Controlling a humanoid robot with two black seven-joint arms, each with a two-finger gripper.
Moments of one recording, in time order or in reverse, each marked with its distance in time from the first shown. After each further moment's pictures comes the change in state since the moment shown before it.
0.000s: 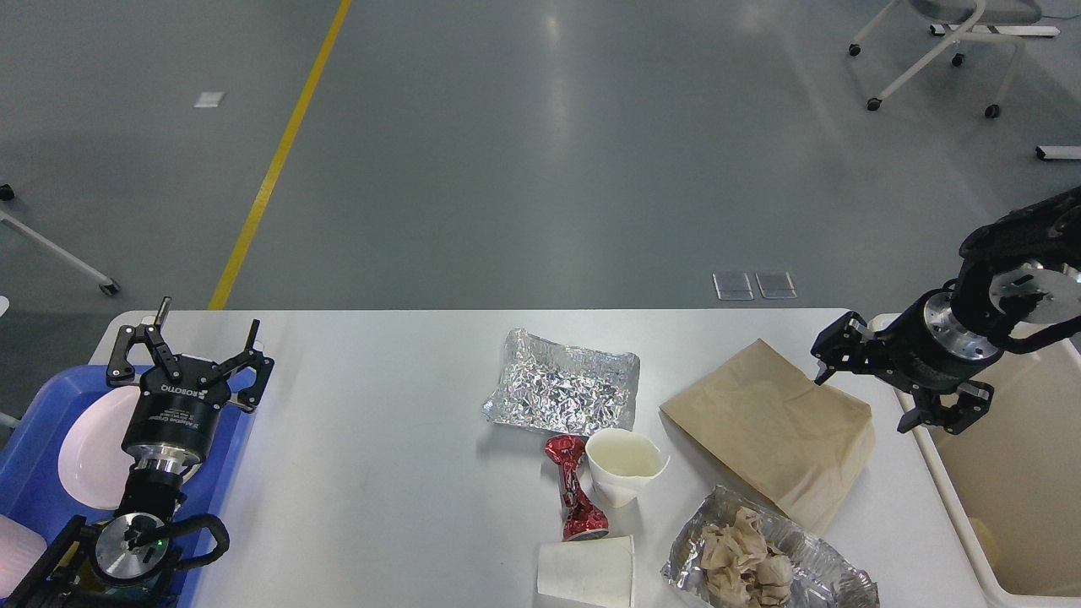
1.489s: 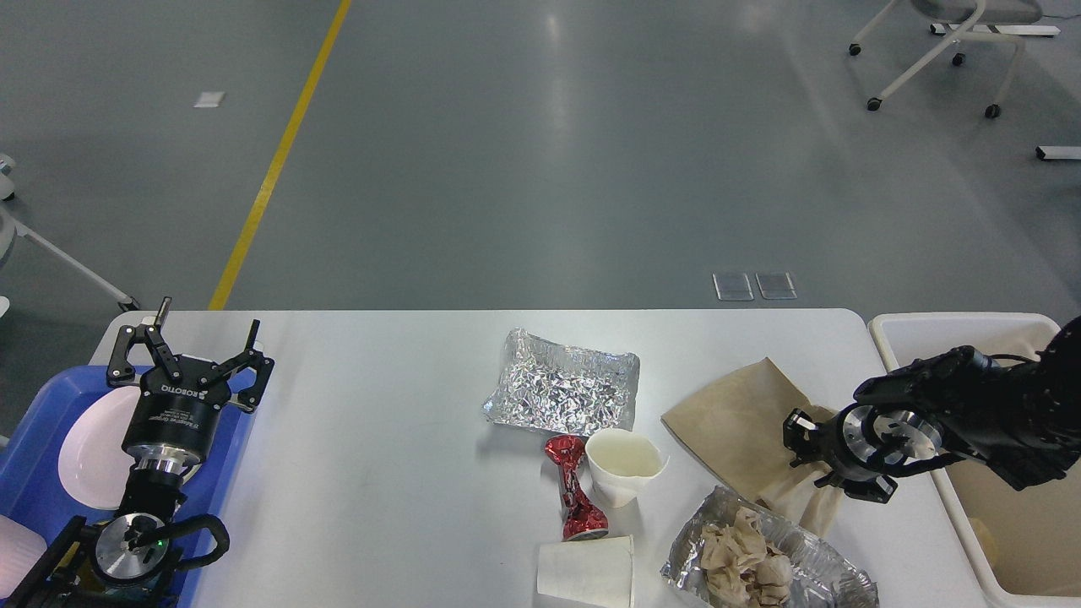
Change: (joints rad) left arm 0.000 0.000 0.000 0.000 0.000 0.000 0.000; right arm -0.534 0.122 0.227 -0.329 0.029 -0.294 0.008
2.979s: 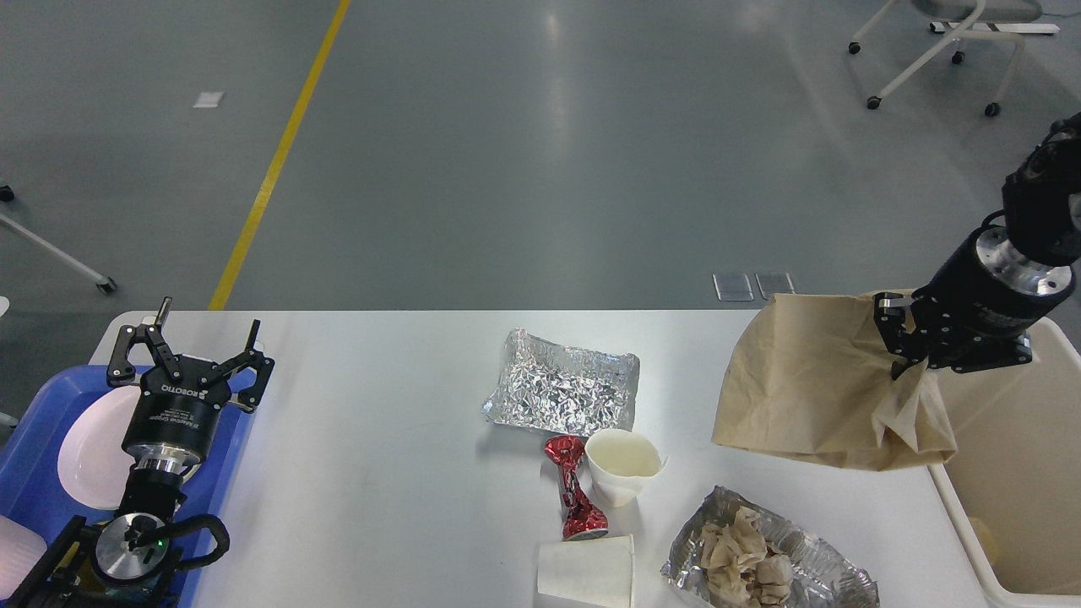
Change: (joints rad) left arm 0.000 0.000 0.000 0.000 0.000 0.000 0.001; right arm 0.915 -0.182 -0.281 0.478 -0.361 0.588 0.003
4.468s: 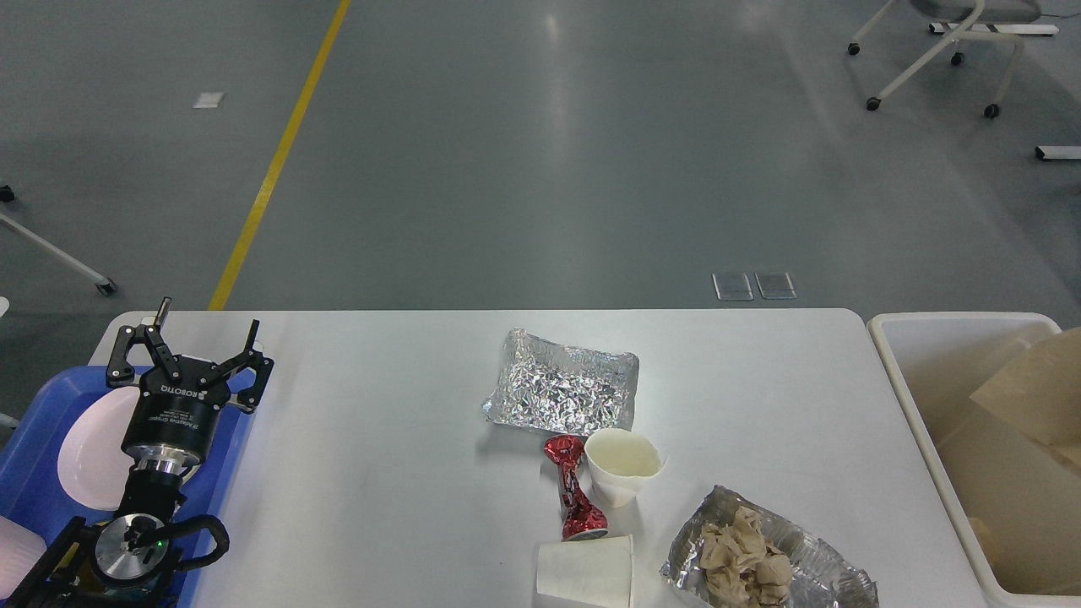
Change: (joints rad) left arm 0.001 0.000 -0.001 0.000 0.000 0.000 -0.002; right arm -1.123 -0.367 0.579 -0.750 -0.040 -0.716 -0.003
